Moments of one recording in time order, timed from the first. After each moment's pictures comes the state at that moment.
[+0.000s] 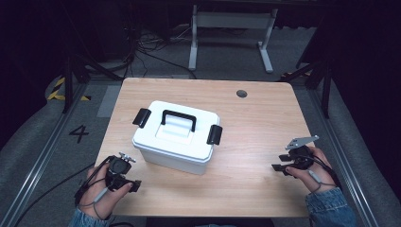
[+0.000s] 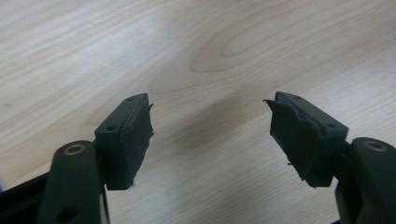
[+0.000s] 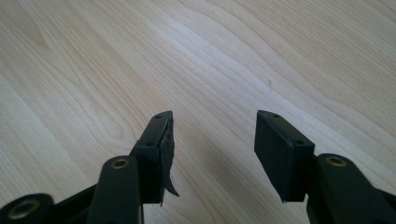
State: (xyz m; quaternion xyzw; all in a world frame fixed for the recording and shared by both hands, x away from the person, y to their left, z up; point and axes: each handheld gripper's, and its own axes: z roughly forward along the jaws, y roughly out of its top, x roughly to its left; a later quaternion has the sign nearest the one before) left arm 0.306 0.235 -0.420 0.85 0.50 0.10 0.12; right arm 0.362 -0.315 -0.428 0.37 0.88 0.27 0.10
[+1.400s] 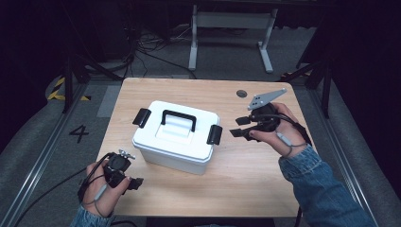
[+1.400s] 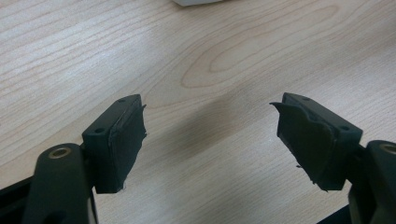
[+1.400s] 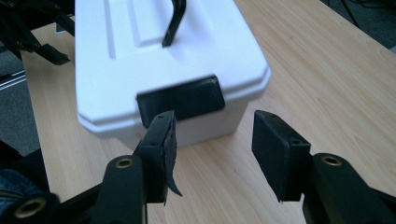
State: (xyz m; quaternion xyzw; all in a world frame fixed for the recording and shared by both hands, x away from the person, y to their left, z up) left arm 0.311 0.237 -0.416 0.85 0.51 0.06 0.16; right arm 0.405 -0.178 -0.293 0.24 0.89 0.38 0.08
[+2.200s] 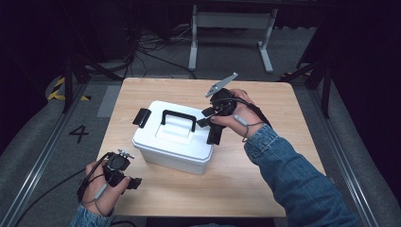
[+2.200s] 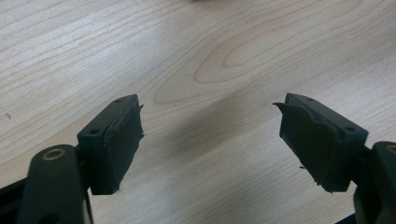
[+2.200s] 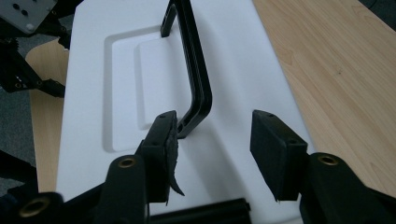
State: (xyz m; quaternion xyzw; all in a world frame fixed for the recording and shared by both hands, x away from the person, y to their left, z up) left arm 0.315 0.239 -0.420 0.84 0.51 0.06 0.15; right arm 0.456 -0.086 -0.301 0.21 0.91 0.36 0.03
